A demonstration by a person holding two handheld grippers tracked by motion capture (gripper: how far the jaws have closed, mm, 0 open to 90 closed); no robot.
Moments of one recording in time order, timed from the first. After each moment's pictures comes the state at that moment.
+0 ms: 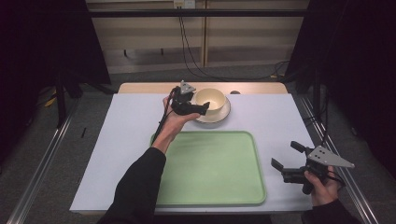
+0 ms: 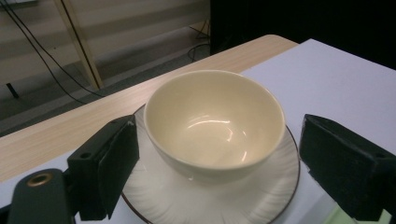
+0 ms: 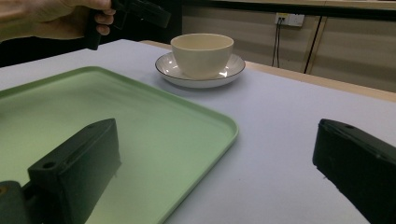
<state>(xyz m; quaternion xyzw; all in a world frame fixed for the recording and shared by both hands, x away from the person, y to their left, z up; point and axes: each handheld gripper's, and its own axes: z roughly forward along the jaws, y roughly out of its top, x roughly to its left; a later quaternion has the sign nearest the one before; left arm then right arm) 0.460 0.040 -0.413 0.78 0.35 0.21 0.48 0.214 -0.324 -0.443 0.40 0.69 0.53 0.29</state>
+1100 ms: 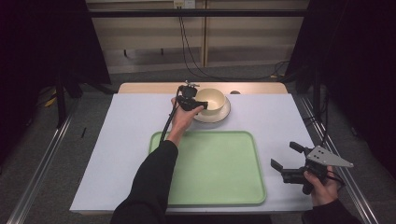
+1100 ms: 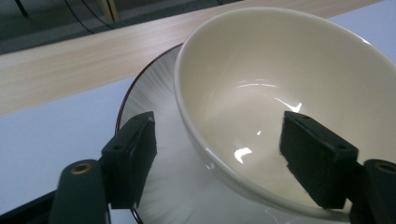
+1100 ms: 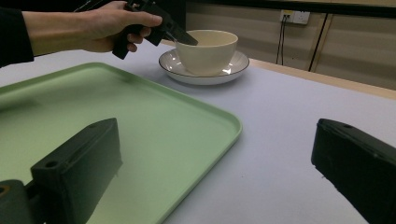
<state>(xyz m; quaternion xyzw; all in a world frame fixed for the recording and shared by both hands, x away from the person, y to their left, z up) 0.512 0.020 -0.450 0.79 0.45 0.15 0.38 0.215 -0.324 -0.444 0.39 0.70 0.53 0.29</state>
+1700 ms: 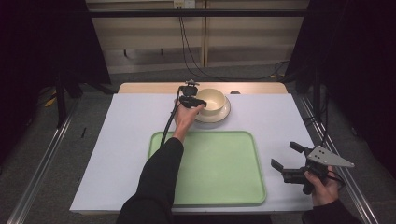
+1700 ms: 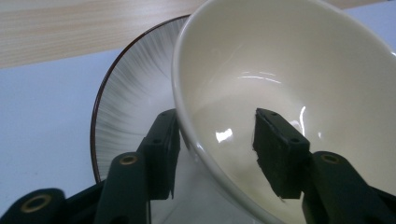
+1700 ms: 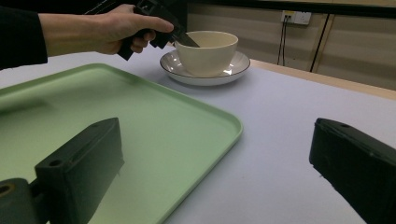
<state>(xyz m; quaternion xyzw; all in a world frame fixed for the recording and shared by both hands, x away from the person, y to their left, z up) 0.523 0.014 -0.453 0.78 0.50 0.10 0.36 0.214 -0.325 -0.444 0.39 0.70 0.53 0.28</state>
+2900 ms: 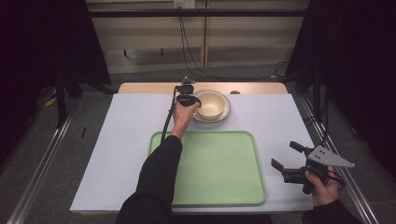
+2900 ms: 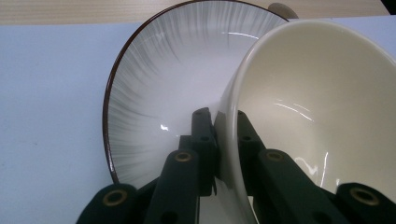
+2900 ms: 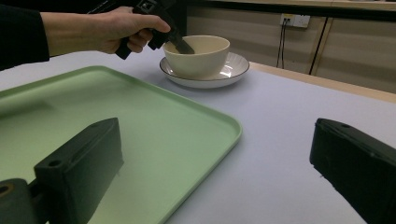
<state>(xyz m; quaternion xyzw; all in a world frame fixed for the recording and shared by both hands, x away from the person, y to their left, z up) 0.529 0.024 -0.451 0.75 0.55 0.05 0.35 0.215 -0.326 -0.443 0.39 0.70 0.54 0.28</state>
